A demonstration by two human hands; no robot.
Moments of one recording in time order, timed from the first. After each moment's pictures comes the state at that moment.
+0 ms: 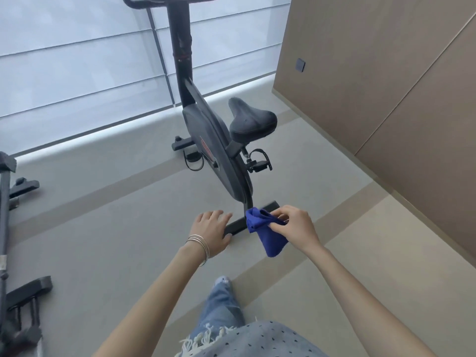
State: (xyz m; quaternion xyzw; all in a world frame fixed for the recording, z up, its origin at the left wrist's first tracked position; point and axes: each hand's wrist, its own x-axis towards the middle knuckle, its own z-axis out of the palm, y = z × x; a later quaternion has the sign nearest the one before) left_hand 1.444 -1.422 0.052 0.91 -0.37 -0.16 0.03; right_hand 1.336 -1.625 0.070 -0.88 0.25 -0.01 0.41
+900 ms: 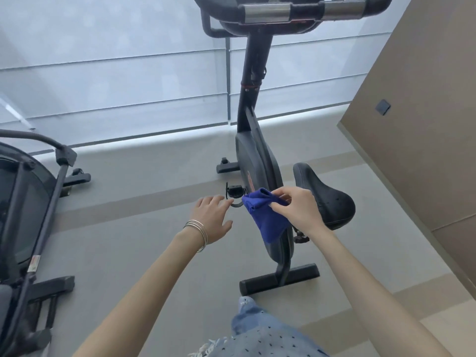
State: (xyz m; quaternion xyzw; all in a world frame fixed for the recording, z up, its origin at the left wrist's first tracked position) left_hand 1.748 -1.436 0.095 0.96 -0.24 -0.12 0.04; right_hand 1.709 -1.659 0.118 -0.92 0.06 -0.01 0.39
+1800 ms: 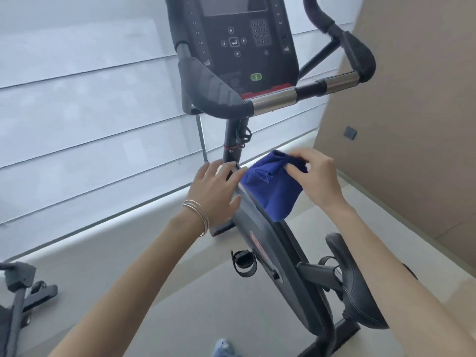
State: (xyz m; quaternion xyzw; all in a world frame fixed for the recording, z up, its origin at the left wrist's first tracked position) left_hand 2.043 -1.425 0.238 0.90 -0.43 0.10 0.01; right_hand 1.962 -1.637 0.233 -0.87 0.09 -0.30 0.38
